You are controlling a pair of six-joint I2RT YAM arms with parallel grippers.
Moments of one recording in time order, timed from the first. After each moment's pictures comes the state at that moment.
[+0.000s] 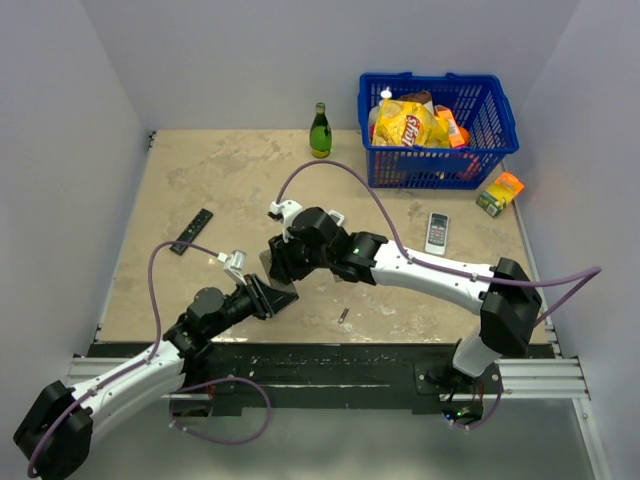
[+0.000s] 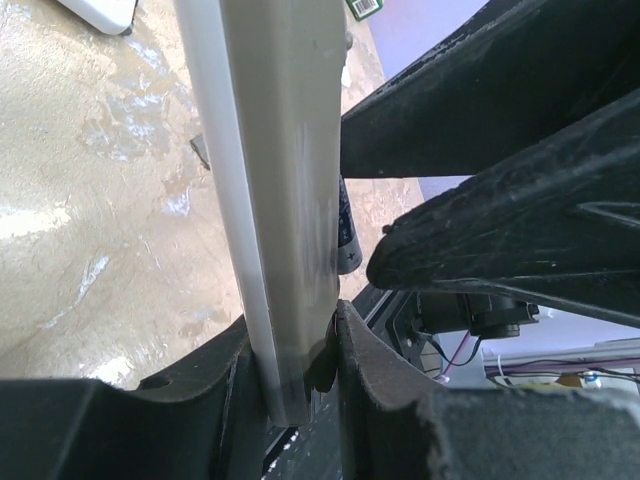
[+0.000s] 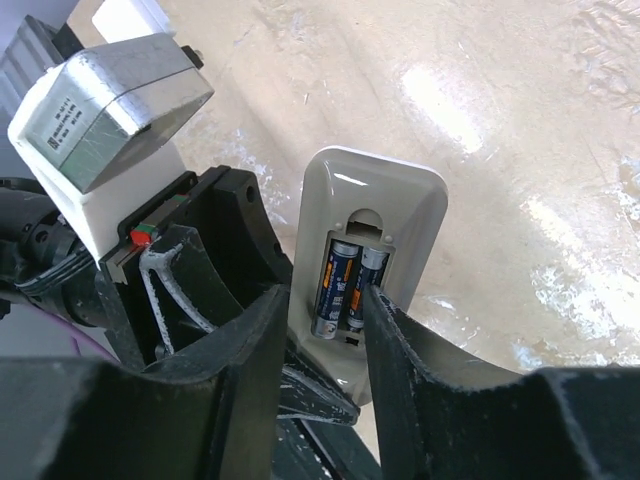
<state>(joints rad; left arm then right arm) -0.69 0.62 0.02 0.46 0.20 -0.97 1.04 1.61 1.27 -0.28 -0.07 0.40</state>
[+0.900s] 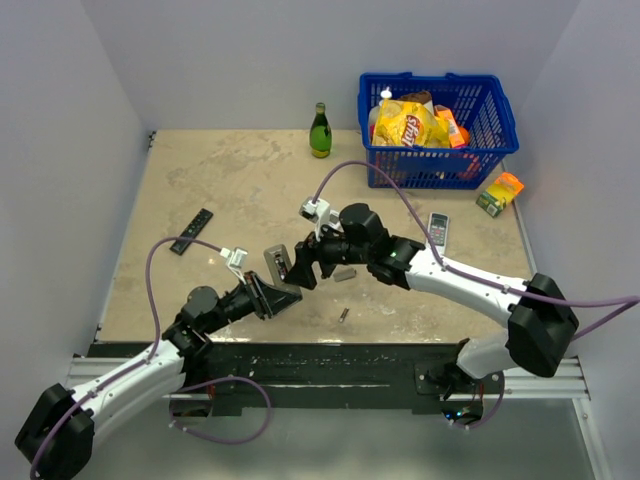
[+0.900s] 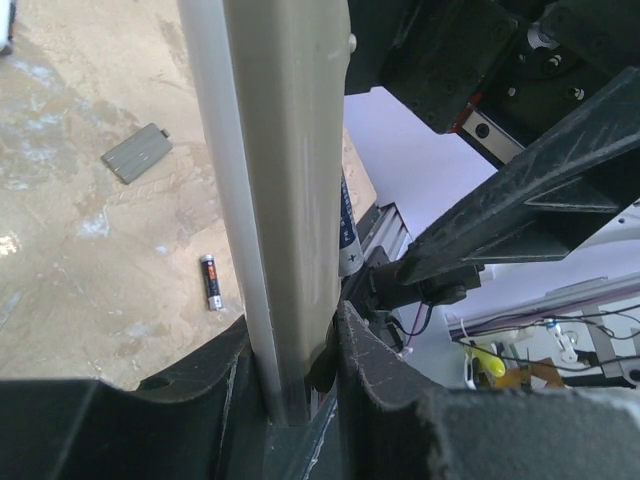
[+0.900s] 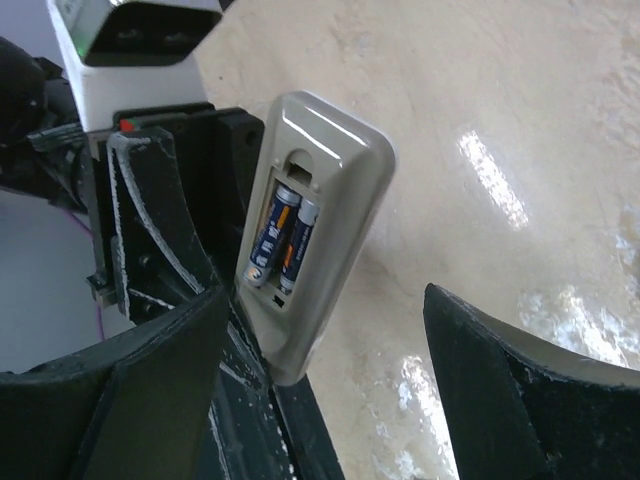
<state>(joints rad) -0.66 0.62 0.03 0.56 0.35 -0.96 0.88 1.41 0.99 -0.04 -0.40 0.27</state>
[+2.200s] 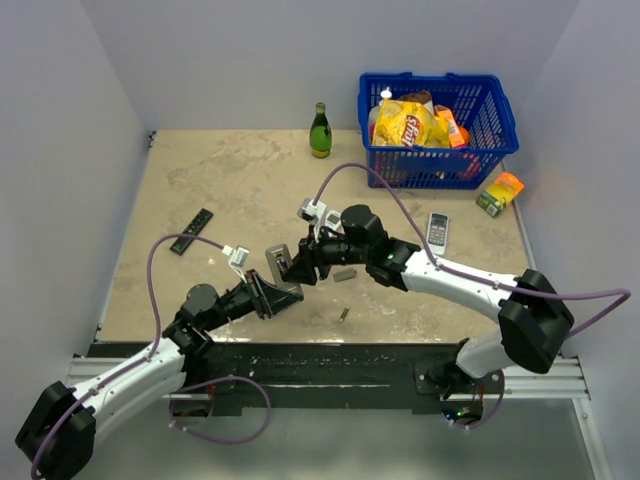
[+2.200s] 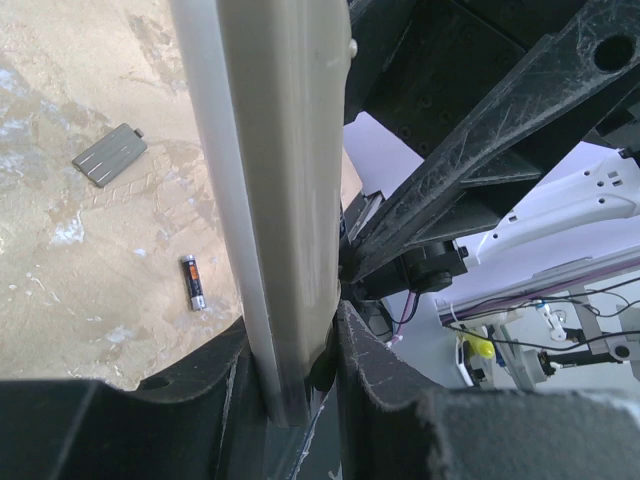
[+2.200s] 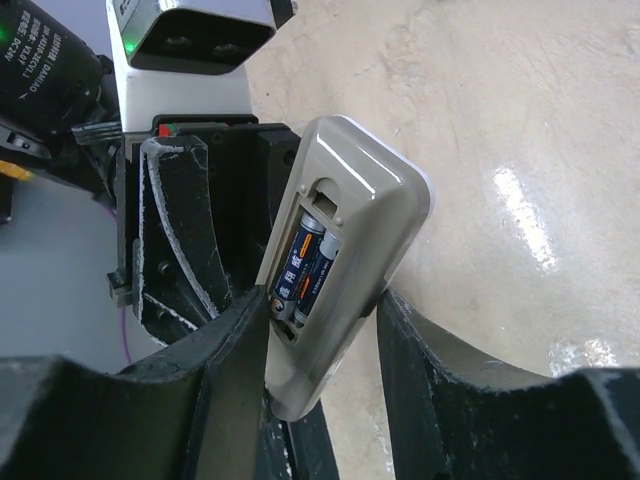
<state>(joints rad) -0.65 0.64 0.05 0.59 0.42 -0.96 0.87 1.44 0.94 0.14 -0.53 0.28</state>
